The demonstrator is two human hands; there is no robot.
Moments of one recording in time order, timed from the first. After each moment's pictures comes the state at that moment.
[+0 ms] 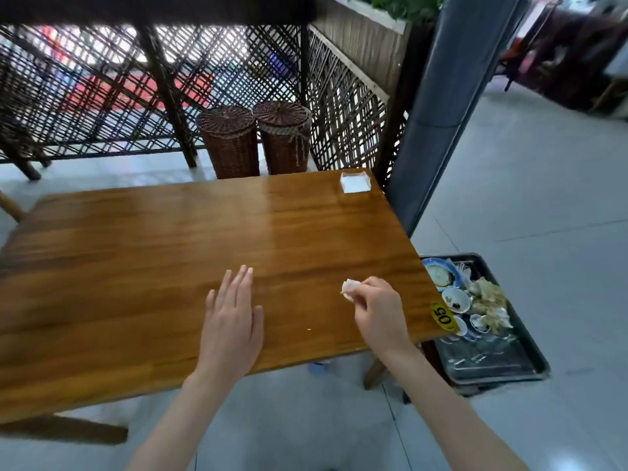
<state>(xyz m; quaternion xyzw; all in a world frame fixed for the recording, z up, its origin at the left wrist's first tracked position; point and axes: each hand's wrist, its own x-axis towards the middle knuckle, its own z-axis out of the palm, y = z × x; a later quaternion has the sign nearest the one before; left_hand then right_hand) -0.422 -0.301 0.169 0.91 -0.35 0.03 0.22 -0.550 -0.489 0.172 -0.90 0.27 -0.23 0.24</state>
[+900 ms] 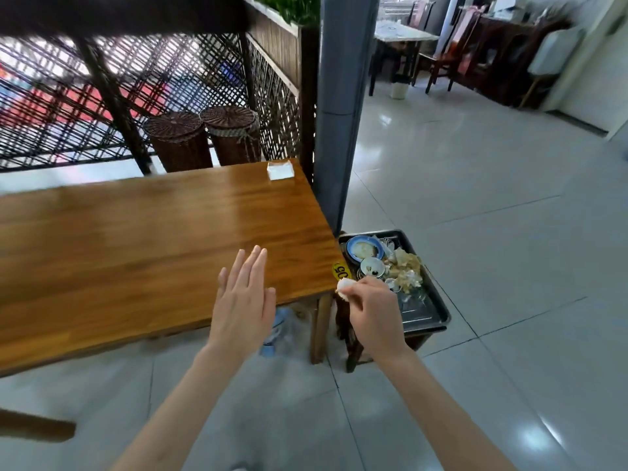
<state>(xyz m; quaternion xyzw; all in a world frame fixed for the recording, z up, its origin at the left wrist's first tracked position) -0.647 -0.391 0.206 0.86 -0.44 0.04 0.25 -0.795 -0.535 0.194 -0.88 0.30 -0.28 0.22</state>
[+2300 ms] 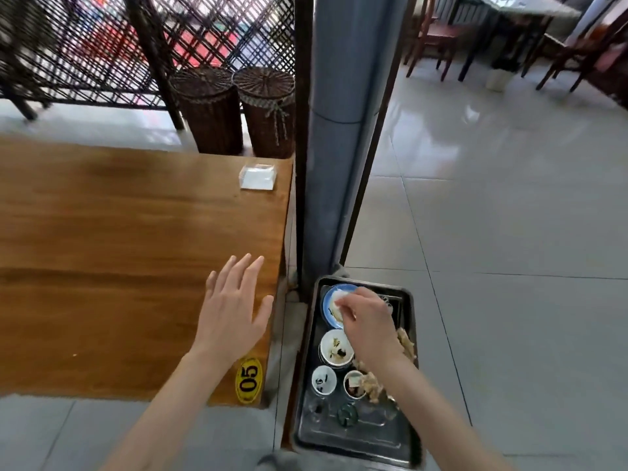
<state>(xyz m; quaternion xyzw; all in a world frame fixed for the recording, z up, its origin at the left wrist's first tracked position) -0.581 -0.748 0.130 0.94 -0.30 0.02 0.18 -0.687 -0.939 0.107 -0.93 0.20 -0.13 0.29</state>
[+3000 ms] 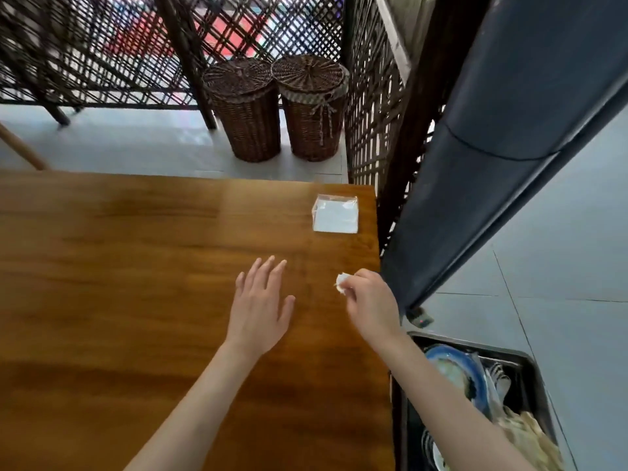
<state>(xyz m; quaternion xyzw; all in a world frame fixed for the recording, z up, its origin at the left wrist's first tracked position) -0.294 -0.722 0.034 0.95 -0.27 -0.01 0.14 -0.371 -0.894 0.038 -0.94 0.19 -0.10 0.26</state>
